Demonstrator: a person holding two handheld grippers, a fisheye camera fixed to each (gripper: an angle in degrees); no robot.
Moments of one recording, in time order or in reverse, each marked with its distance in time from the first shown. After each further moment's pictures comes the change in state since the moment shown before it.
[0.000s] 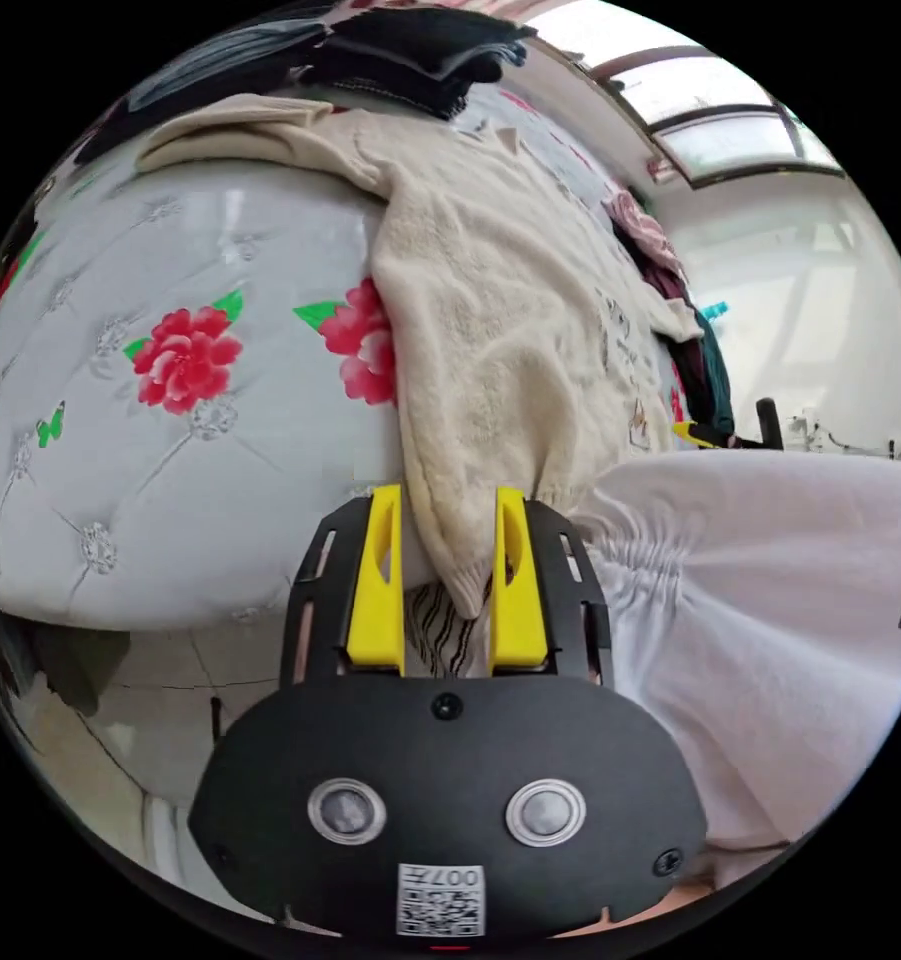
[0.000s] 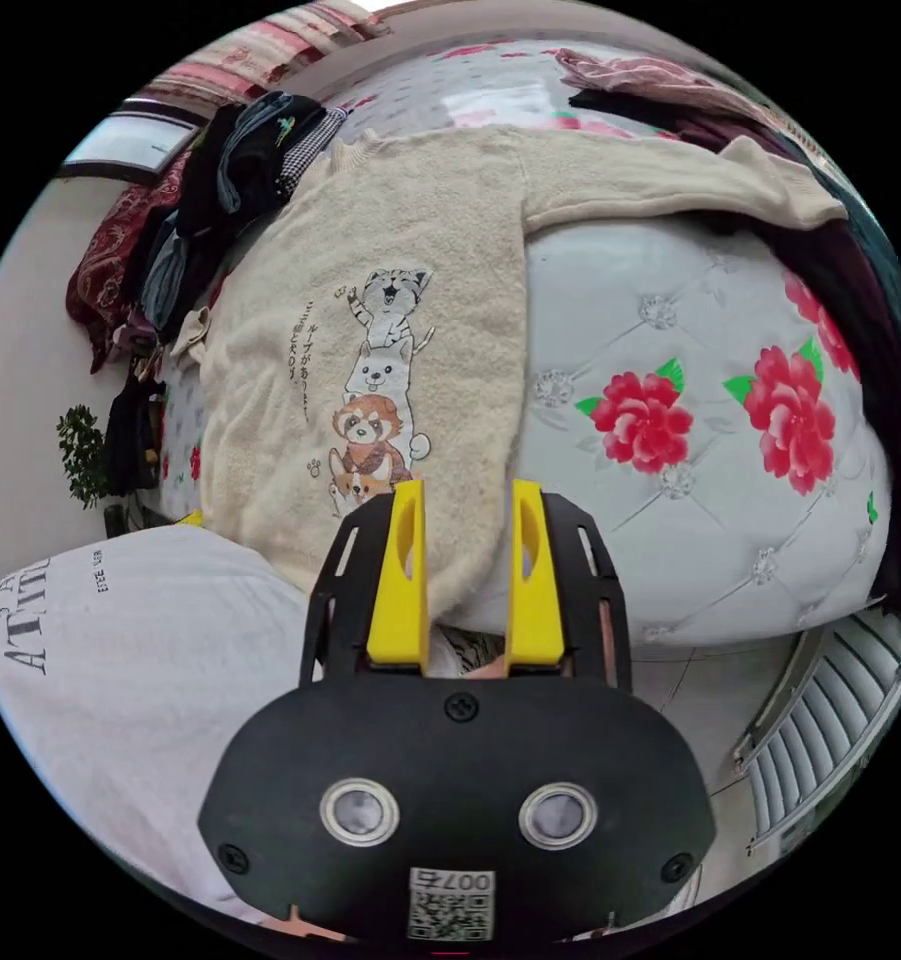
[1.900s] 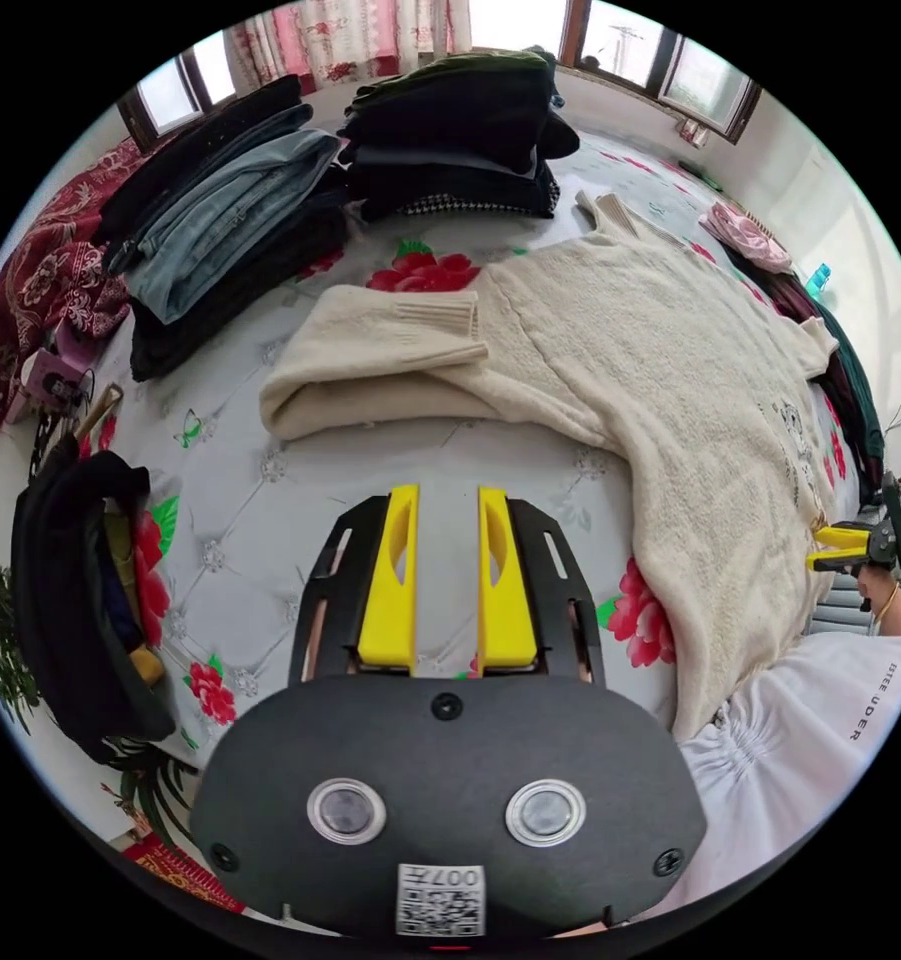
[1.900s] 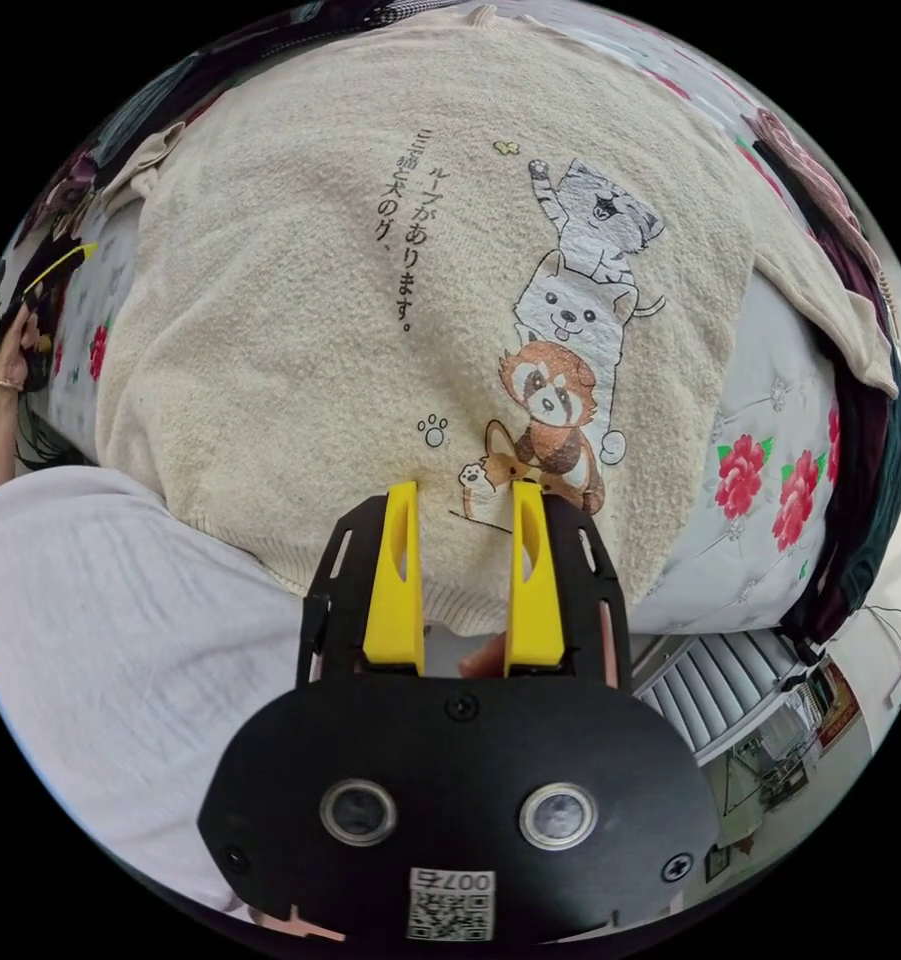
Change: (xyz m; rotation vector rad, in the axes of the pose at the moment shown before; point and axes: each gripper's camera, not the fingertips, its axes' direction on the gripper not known) left arm -0.089 -0.173 -0.110 0.140 -0.508 0.138; right arm -0.192 -0.034 0.184 -0.296 0.362 -0.157
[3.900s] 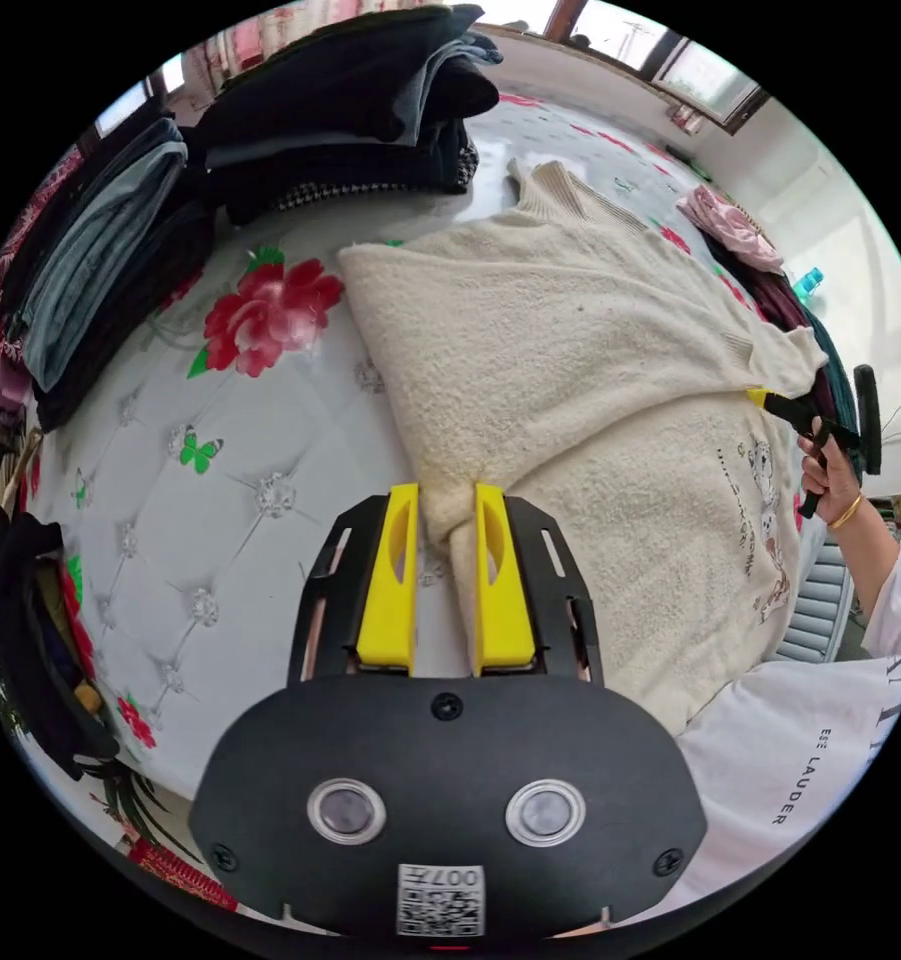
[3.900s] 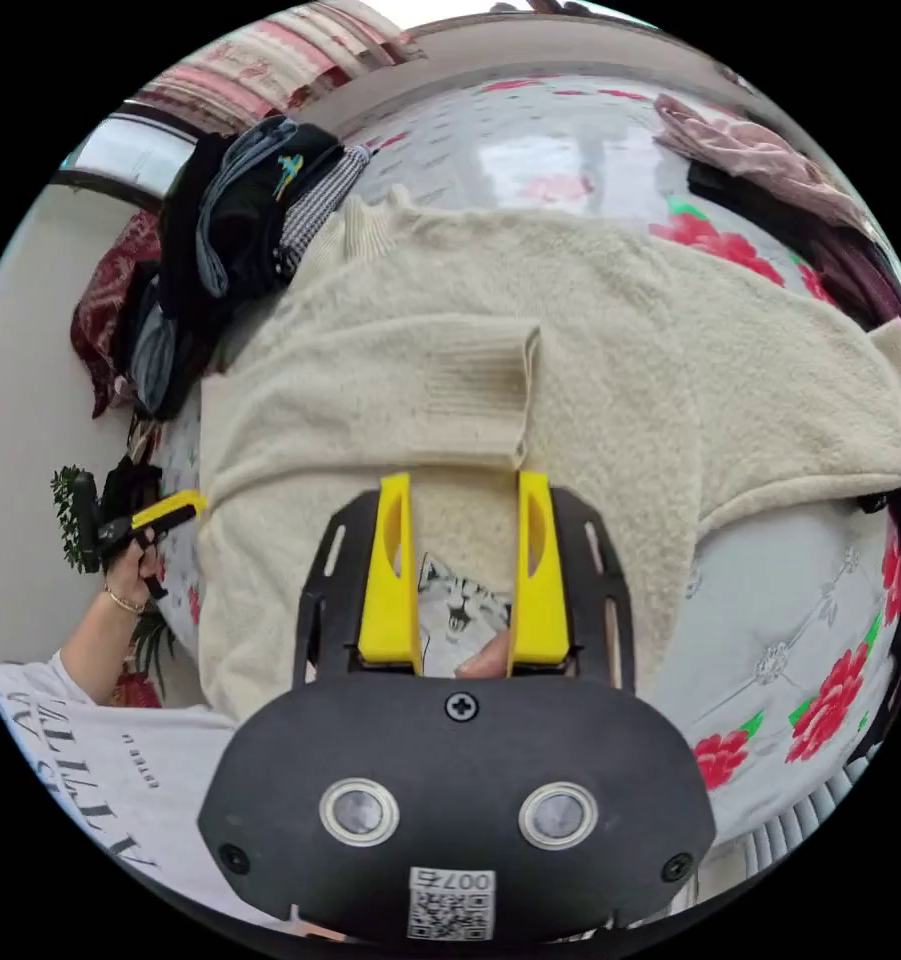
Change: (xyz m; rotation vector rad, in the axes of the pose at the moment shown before) left arm 0.159 -0.001 0.072 -0.097 0.121 0.002; right arm 0.269 -0.072 -0.131 0.461 -0.364 0.139
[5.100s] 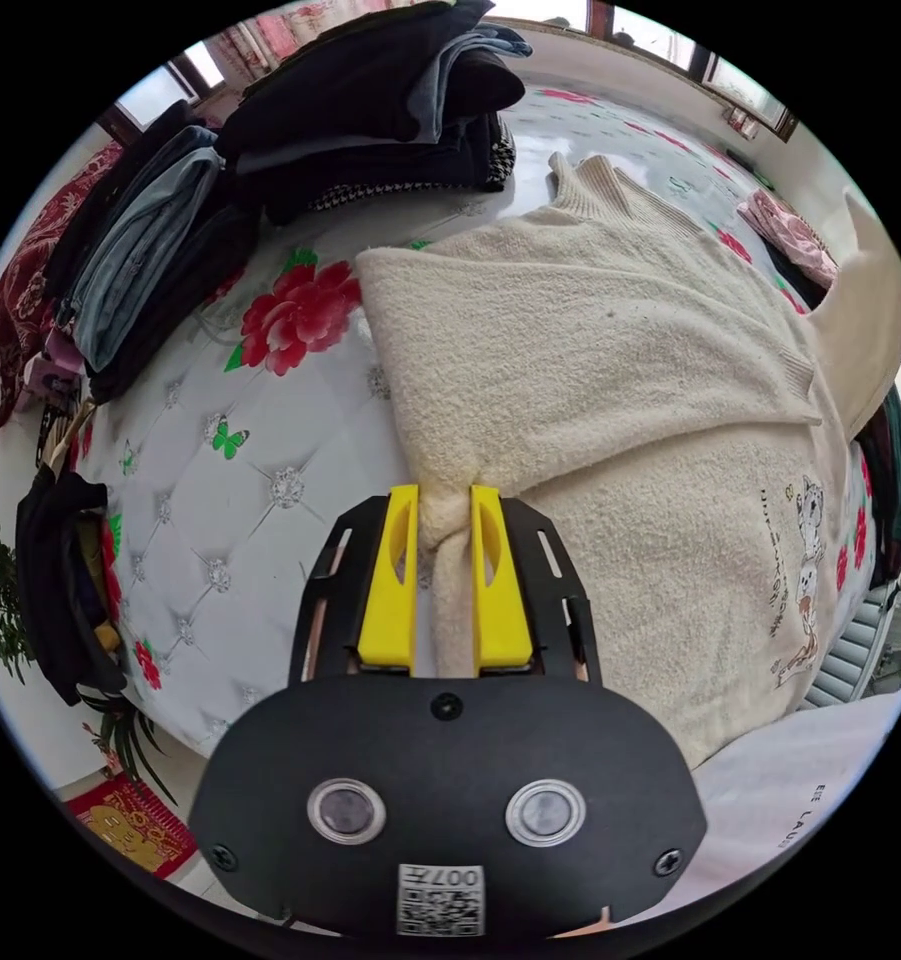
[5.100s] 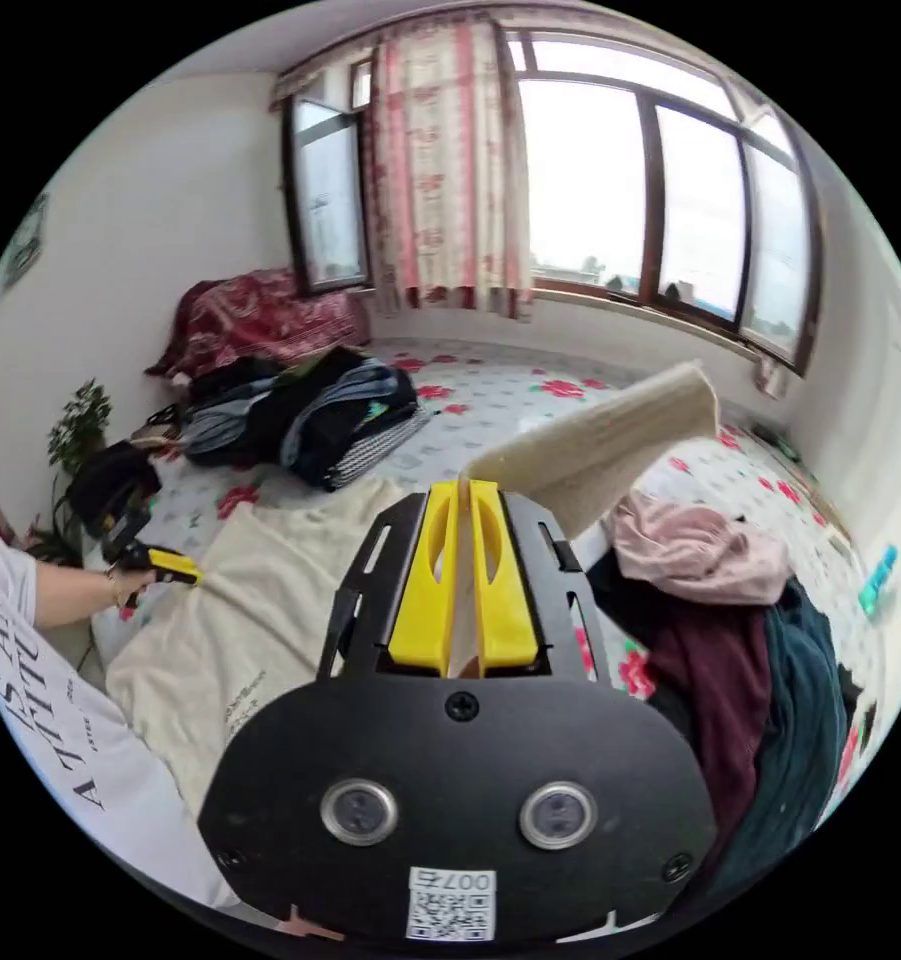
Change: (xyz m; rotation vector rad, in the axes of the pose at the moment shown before) left arm 0.048 -0.058 0.026 -0.011 -0.184 -0.117; right arm -0.081 -0.095 -0.268 0.621 0.140 -0.501
